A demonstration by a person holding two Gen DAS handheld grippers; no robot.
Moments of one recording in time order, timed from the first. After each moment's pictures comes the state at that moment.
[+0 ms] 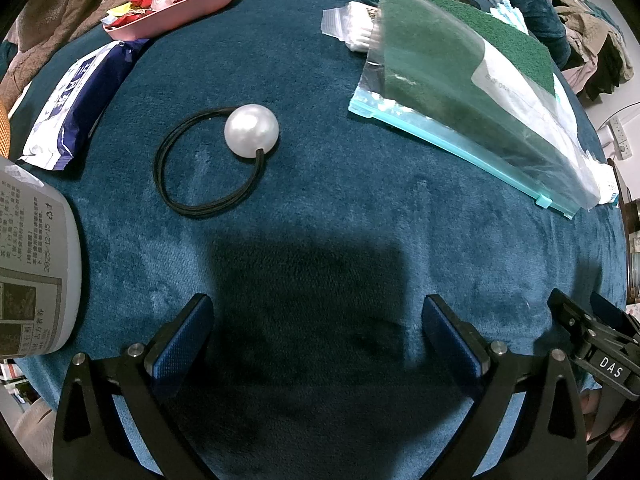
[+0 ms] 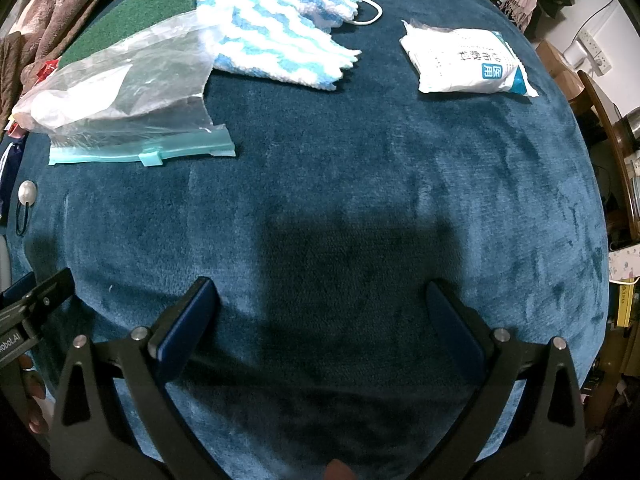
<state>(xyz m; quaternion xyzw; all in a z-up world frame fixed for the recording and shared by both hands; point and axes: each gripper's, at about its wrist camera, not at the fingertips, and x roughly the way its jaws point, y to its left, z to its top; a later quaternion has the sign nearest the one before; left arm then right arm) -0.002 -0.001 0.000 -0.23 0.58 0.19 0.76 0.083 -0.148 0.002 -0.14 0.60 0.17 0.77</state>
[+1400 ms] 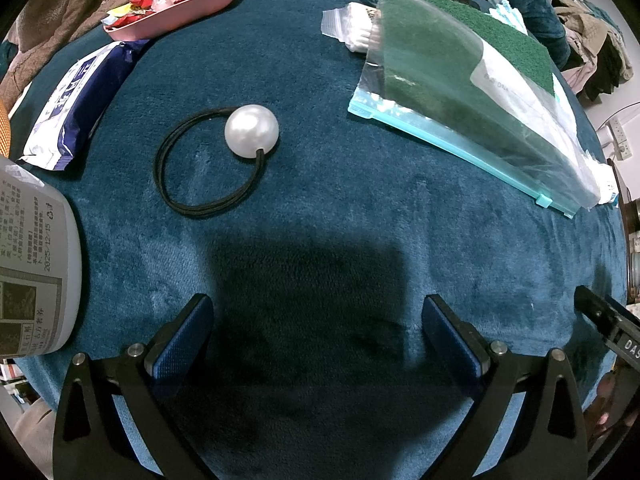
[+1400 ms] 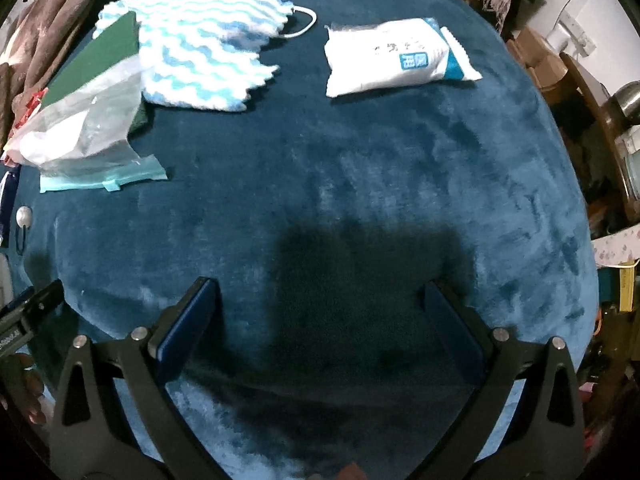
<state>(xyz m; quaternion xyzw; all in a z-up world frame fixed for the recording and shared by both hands) -0.003 -0.001 0.000 -0.23 0.58 0.19 0.76 0.134 -0.190 0.027 -0.12 0.60 0.15 0.78</state>
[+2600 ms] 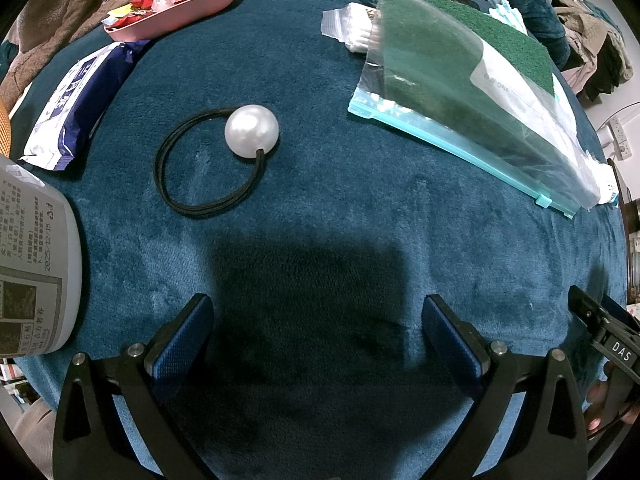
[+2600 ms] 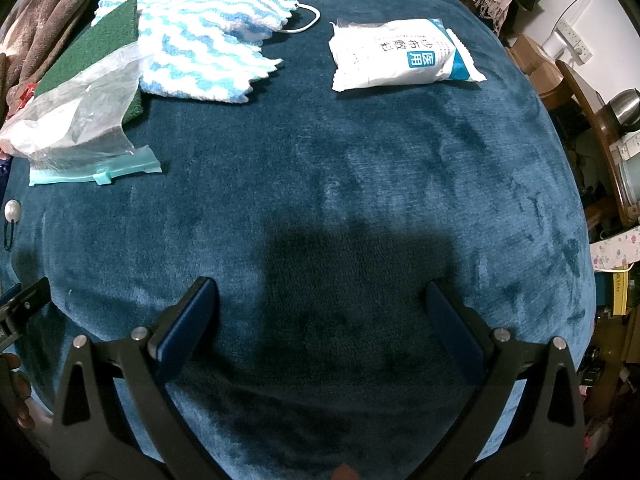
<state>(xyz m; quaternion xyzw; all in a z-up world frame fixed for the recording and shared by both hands) 0.000 -0.002 -0.001 -0.23 0.58 0.19 0.76 0.145 -0.184 0.025 -0.13 0.59 0.14 0.79</state>
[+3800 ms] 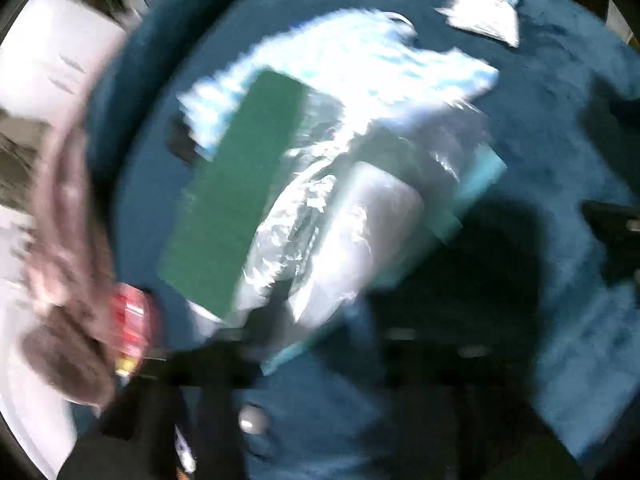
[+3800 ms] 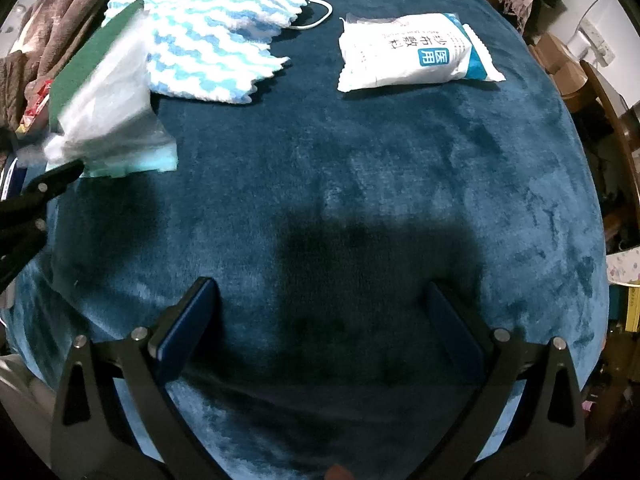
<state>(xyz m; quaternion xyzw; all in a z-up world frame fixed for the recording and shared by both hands) 0.133 -0.082 0.047 0.28 0.56 0.03 0.78 0.162 -0.197 0.026 -0.12 0.60 0.18 0.77</state>
